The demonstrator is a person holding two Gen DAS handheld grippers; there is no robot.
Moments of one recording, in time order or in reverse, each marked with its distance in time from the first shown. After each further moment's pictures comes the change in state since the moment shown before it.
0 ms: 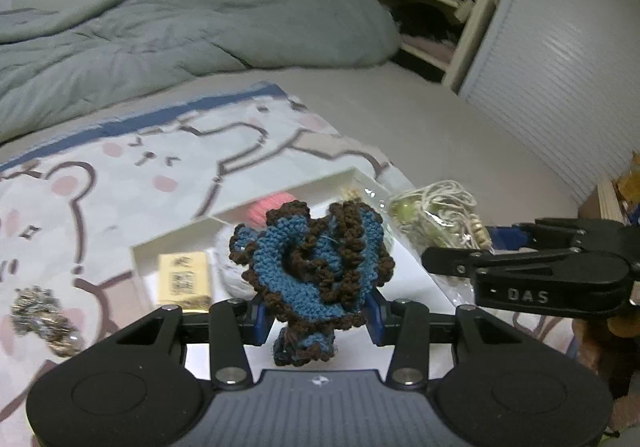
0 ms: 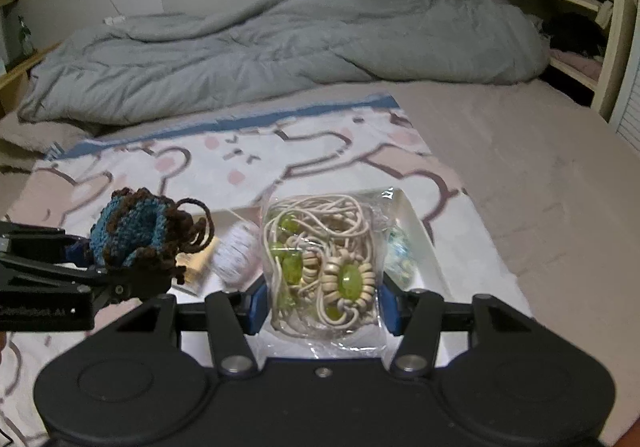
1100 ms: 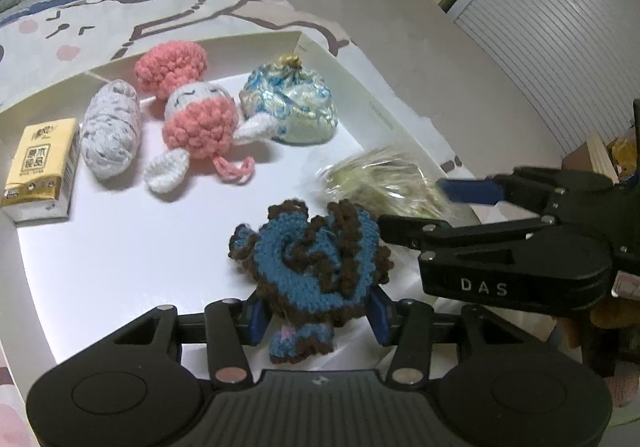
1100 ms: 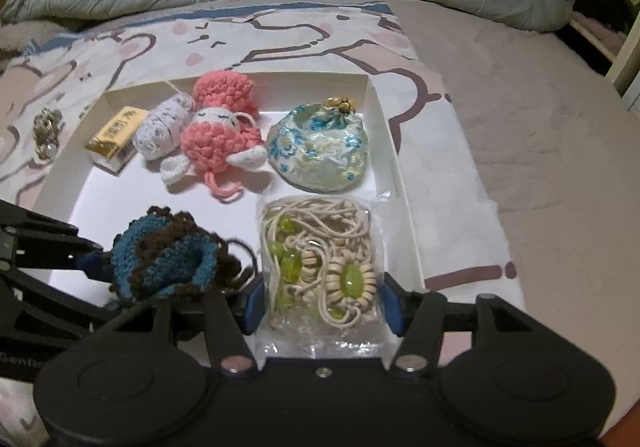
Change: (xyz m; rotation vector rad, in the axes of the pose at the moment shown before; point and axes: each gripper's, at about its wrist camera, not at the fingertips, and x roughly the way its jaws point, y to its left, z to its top) left arm 0.097 -0.045 -0.044 -0.103 0.264 -0.131; right arm 0.057 -0.045 -0.042 -0.145 0.231 -0.043
